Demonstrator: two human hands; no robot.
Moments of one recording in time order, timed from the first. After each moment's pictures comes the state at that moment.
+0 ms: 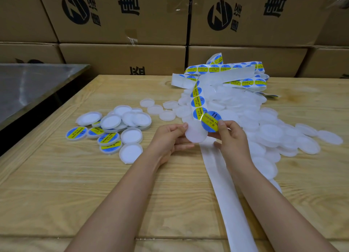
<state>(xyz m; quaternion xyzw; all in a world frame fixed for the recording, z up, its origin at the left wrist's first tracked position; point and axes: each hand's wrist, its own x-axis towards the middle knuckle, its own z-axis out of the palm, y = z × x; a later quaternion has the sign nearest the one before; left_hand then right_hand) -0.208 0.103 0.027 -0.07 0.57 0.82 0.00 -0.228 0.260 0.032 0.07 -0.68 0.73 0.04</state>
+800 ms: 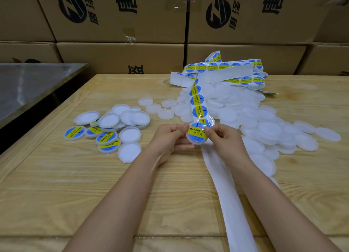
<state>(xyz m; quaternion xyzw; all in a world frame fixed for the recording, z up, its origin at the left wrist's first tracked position) -0.205 0.105 0.028 -0.04 0.60 0.80 0.02 -0.234 0.264 0.025 0.12 -0.76 0.64 0.02</state>
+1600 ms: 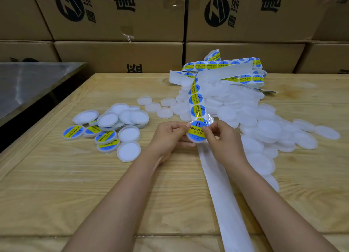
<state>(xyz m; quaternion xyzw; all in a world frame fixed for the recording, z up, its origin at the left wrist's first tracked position) -0.202 0.114 0.033 -0.05 0.63 0.77 -0.03 -0.229 0.262 0.026 0.14 -0.83 0.52 0.11</state>
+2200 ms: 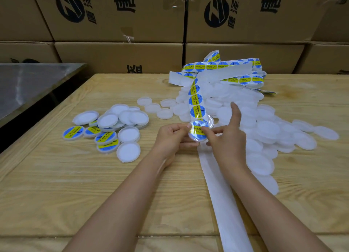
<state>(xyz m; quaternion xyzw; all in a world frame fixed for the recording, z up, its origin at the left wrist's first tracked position) -0.201 0.125 0.031 -0.06 0.58 0.81 -0.05 -0.222 0.257 0.032 0.08 -0.85 0.49 0.19</state>
